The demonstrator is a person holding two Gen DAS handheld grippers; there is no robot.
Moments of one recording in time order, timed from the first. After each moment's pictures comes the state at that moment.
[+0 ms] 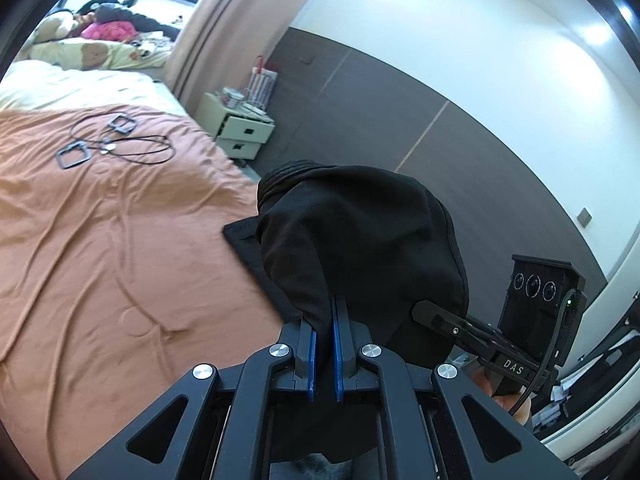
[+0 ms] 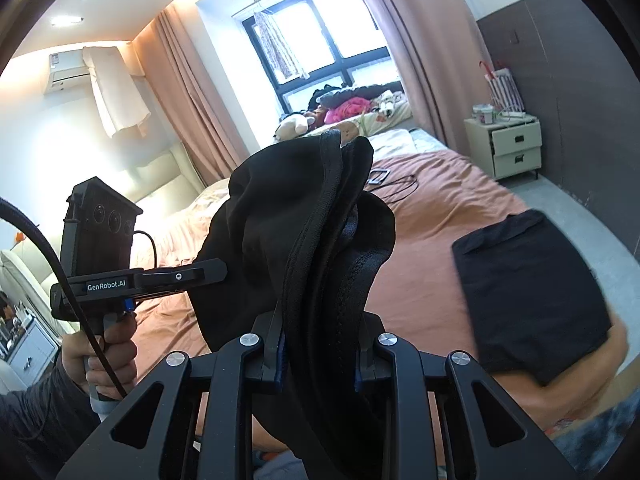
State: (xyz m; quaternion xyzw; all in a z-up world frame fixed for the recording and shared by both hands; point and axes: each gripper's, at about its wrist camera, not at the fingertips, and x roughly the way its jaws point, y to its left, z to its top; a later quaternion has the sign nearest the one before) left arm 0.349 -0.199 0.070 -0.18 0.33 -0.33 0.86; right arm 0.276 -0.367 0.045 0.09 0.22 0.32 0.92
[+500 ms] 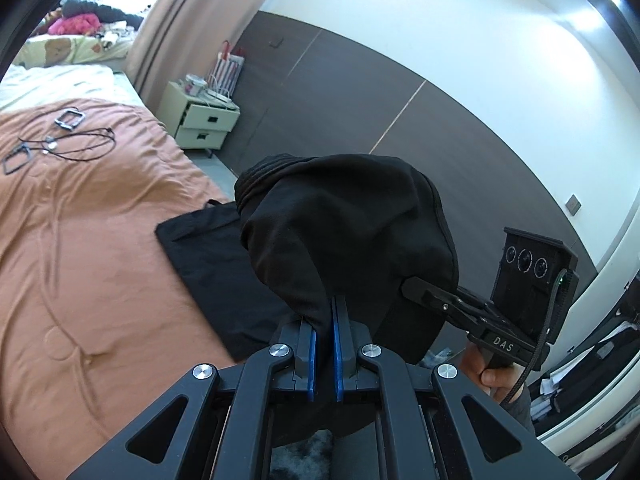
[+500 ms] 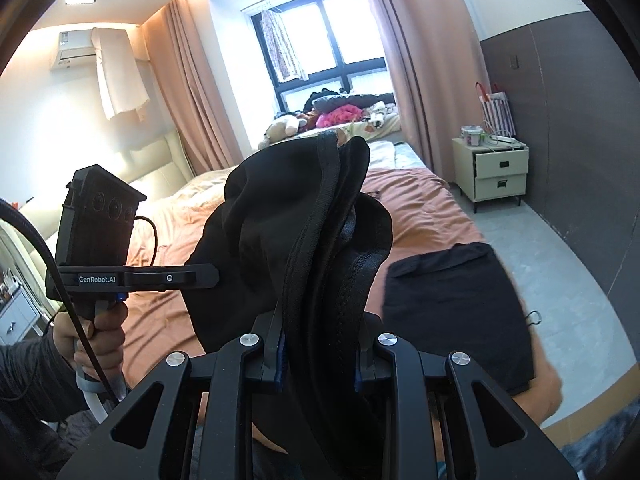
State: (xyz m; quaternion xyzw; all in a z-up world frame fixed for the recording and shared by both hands) left arm 0.386 -0.303 0.061 -0.18 0.34 -0.37 0.84; right arm 0.282 -0.435 0.057 0.03 0.21 0.30 0.93
